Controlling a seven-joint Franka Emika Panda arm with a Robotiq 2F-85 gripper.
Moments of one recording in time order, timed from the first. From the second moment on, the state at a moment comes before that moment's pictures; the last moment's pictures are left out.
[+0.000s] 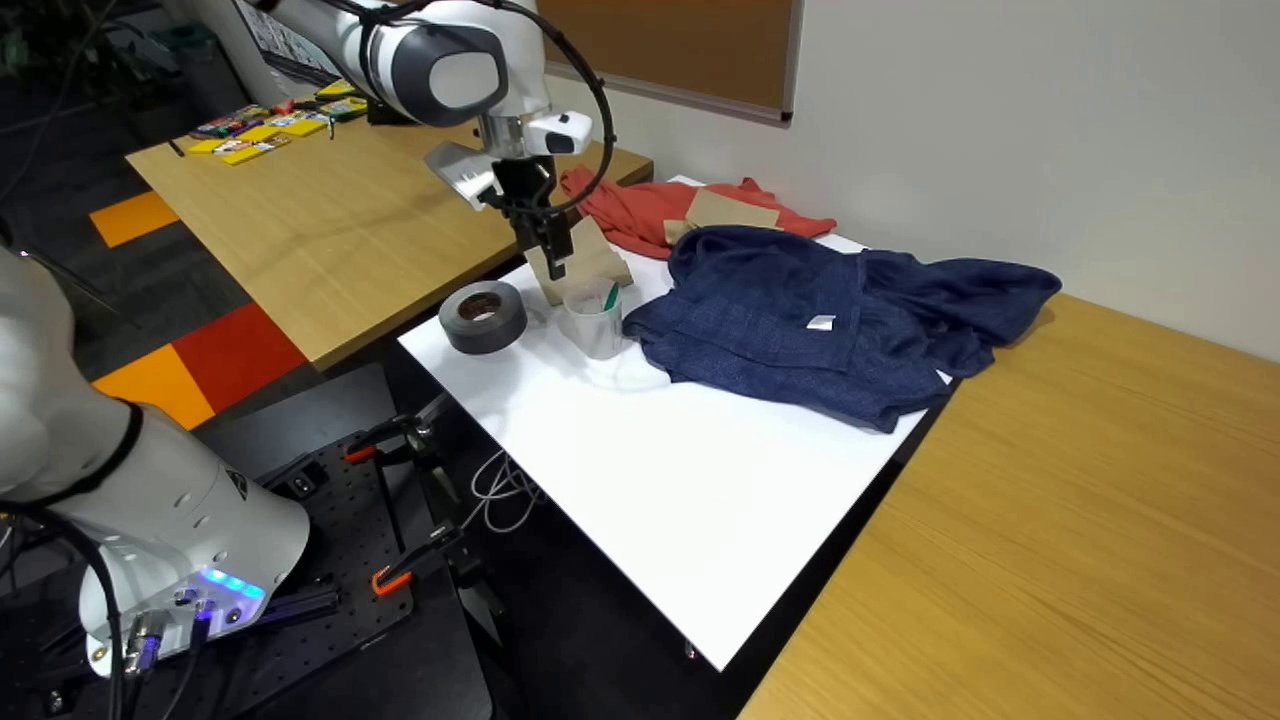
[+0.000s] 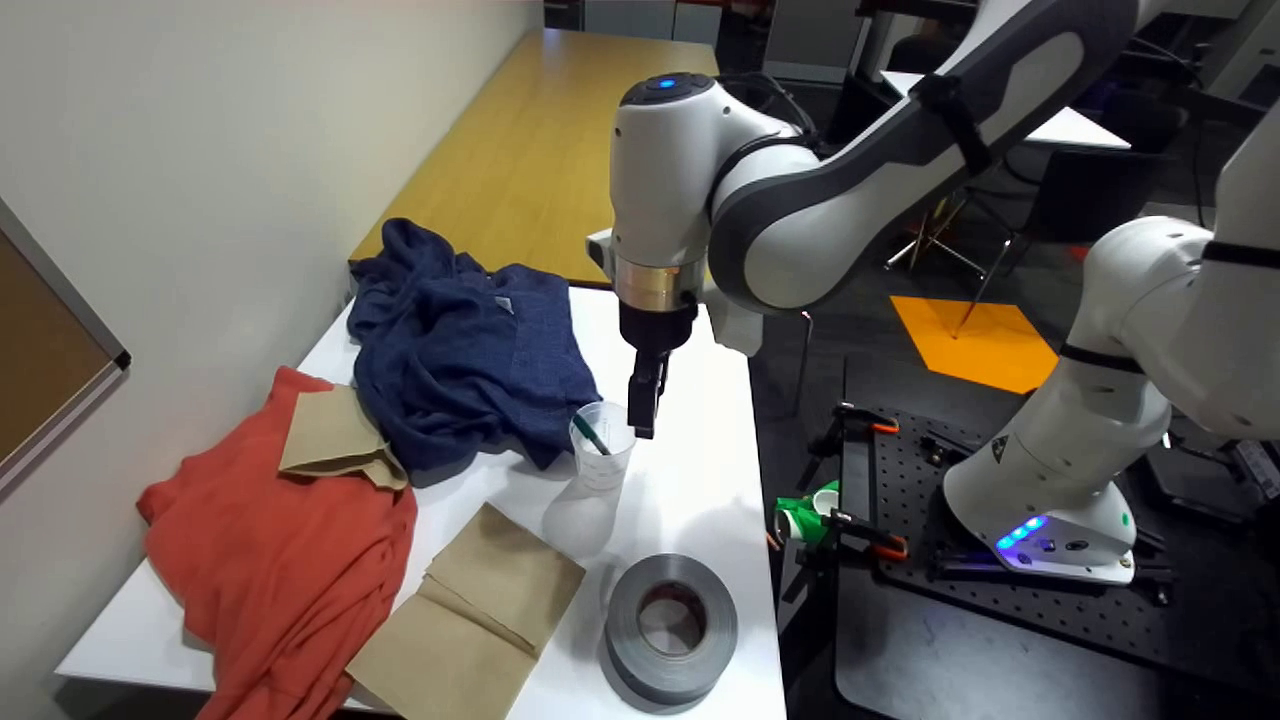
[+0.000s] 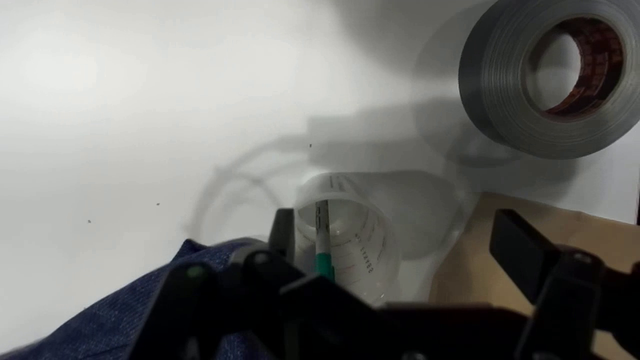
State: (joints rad) arm 0.11 0.06 0.11 -2.36 0.03 2.37 0.10
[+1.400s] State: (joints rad) arm 0.11 0.41 0.05 -2.04 0.00 2.33 0.15
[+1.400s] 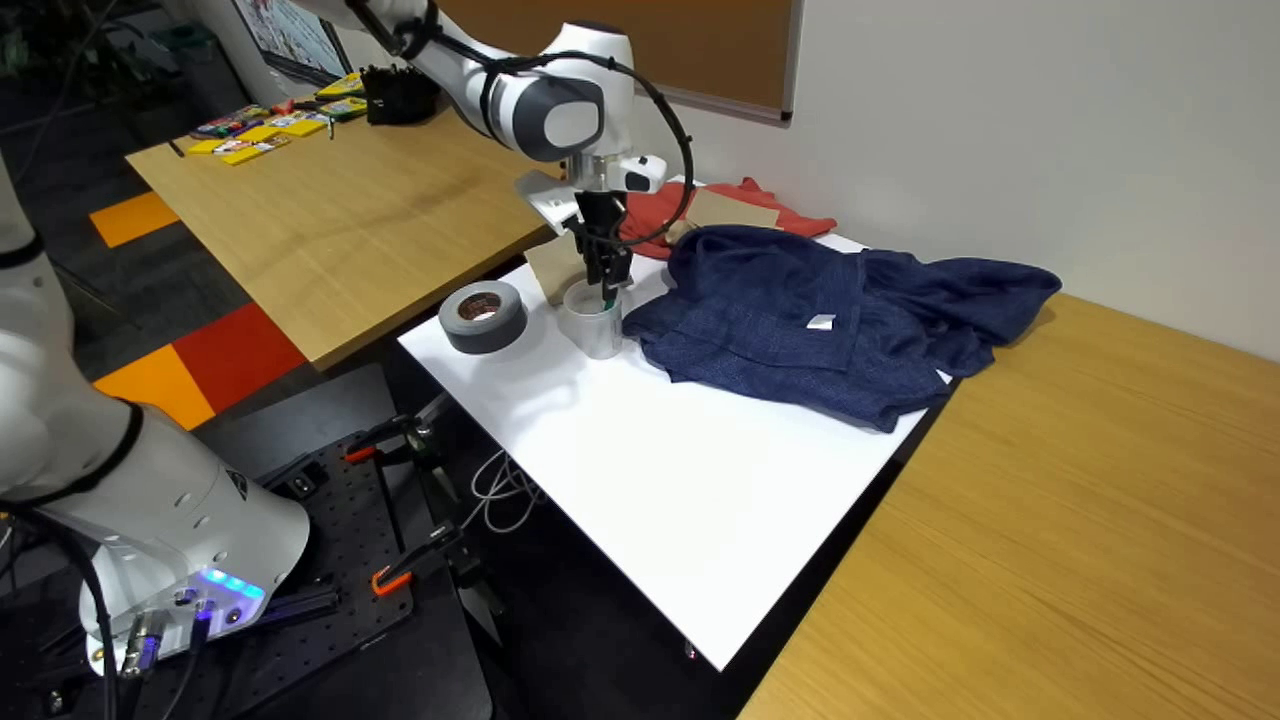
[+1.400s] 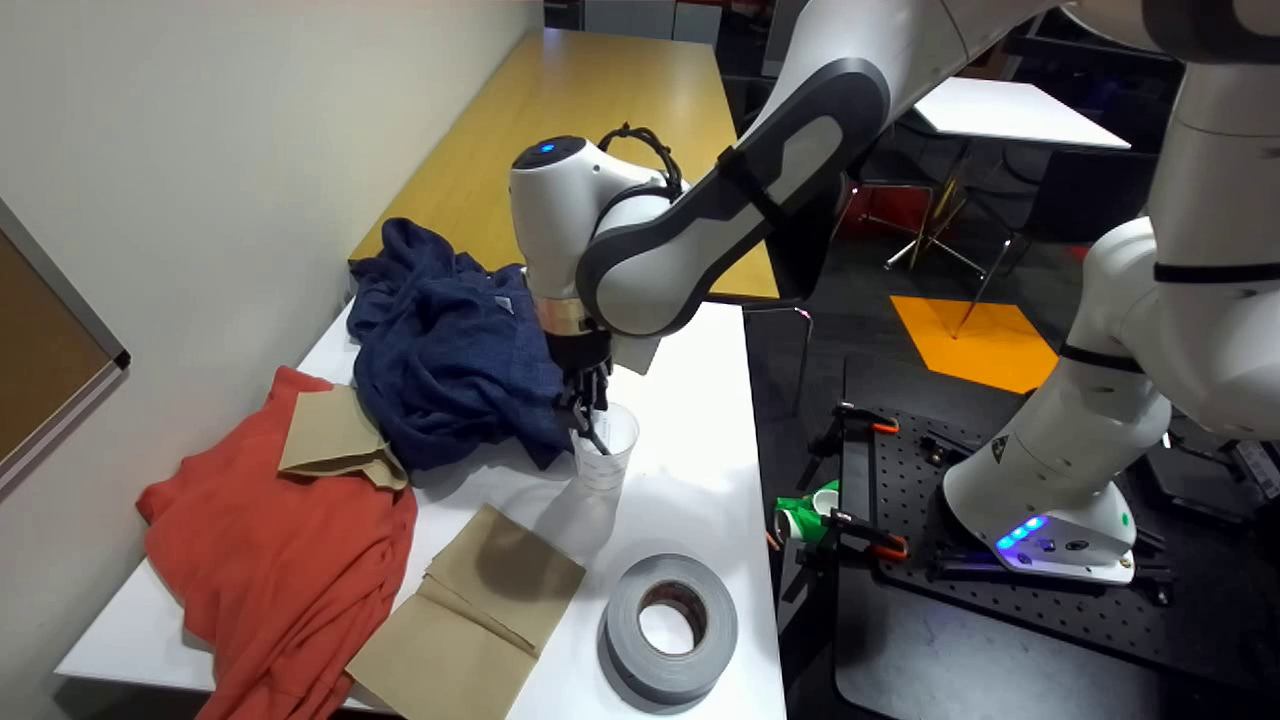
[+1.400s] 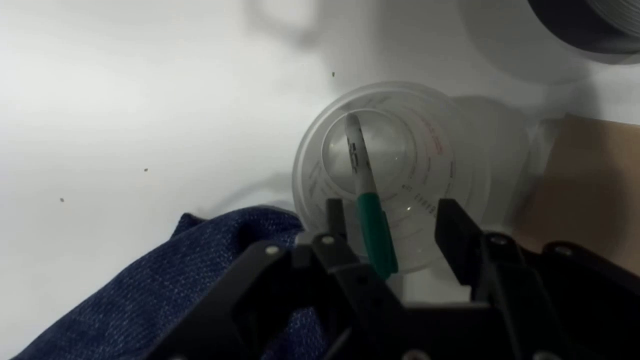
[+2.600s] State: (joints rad) arm 0.11 0.47 0.05 -2.00 0.00 2.33 0.17
